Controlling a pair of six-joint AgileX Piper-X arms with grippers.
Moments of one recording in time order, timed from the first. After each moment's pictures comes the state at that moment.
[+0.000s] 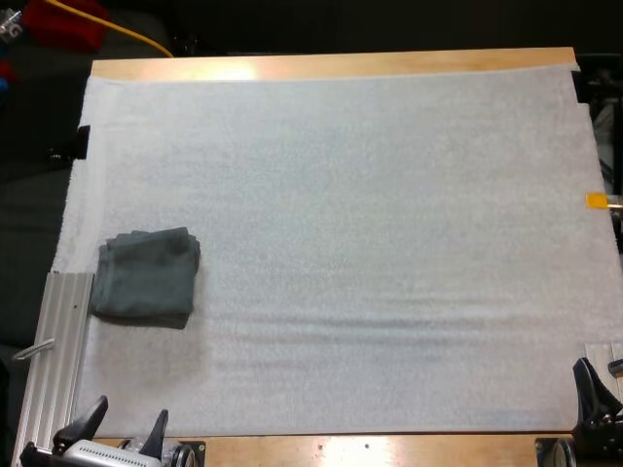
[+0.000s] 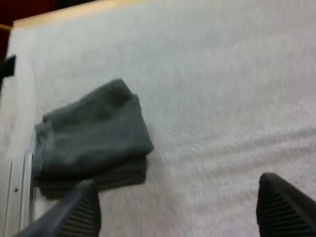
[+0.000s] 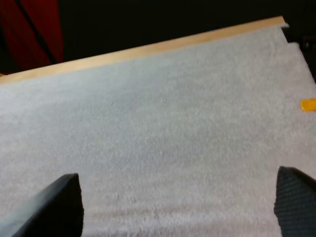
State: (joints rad) left arm -0.06 -0.01 -0.93 1.53 0.08 -1.64; right arm -0.04 -0.01 -0.83 1.27 -0.18 -1.70
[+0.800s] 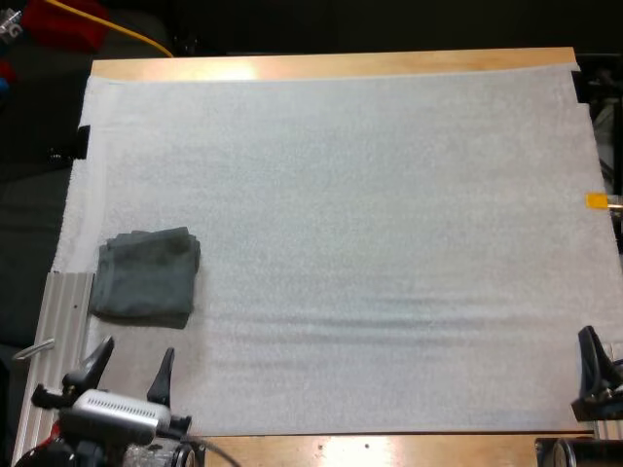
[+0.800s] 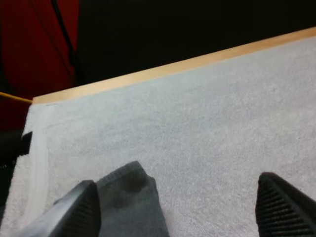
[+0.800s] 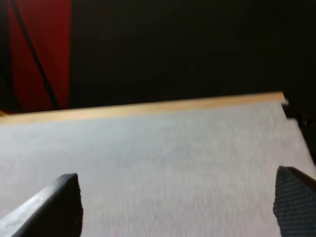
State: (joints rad) left arm -0.06 -0.01 -0.71 1.11 0.08 -1.63; right arm -0.04 -0.01 -0.73 1.00 -0.18 -1.77
